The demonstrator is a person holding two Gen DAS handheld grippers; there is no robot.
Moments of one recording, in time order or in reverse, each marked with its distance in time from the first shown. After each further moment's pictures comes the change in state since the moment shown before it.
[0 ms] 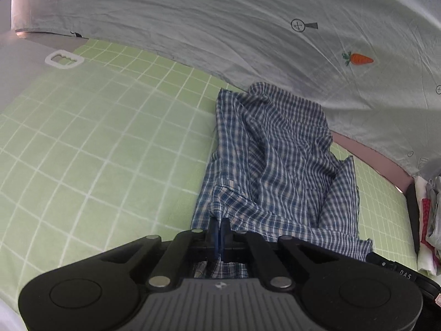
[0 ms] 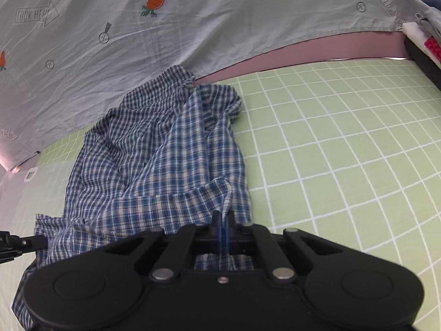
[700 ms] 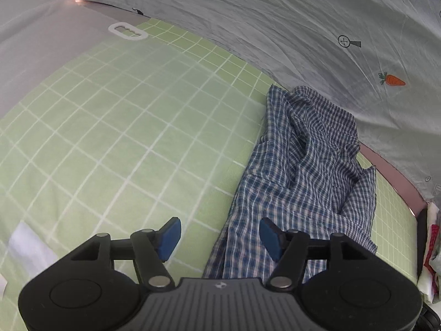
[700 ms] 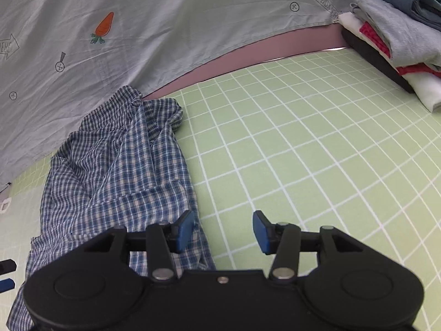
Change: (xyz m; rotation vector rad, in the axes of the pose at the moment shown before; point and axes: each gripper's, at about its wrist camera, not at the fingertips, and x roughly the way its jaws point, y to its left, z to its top) left arm -0.046 0.037 -0.041 -0.188 0.034 0.091; right arm -0.043 -0.024 -0.026 0.150 -0.040 -0.145
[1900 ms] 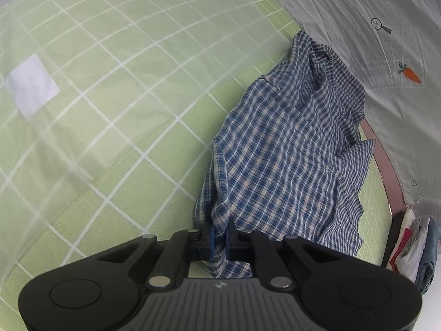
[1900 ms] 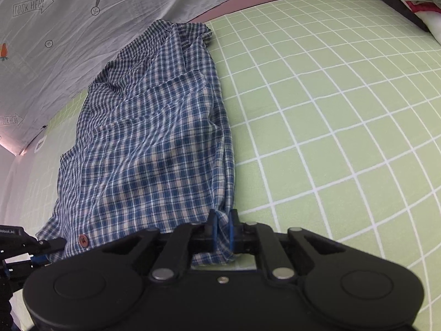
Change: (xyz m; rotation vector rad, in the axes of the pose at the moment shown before) left arm -0.002 0.019 -0.067 -0.260 0.206 -0.068; right arm -0.023 -0.017 -0.068 -0.037 0.228 0.172
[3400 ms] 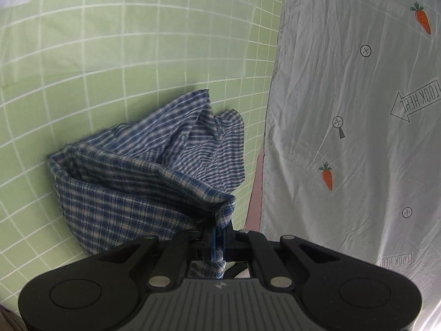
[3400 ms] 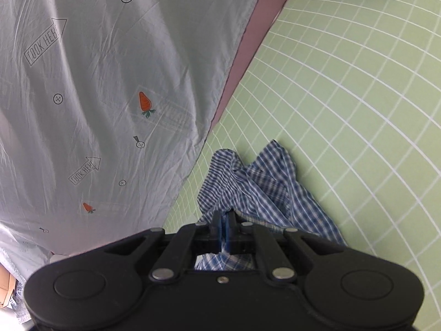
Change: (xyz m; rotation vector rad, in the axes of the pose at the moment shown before) left arm -0.017 -0.051 0.077 -0.665 0.128 -0.464; right arm -0.061 -0.045 0.132 0.546 -0.075 0.478
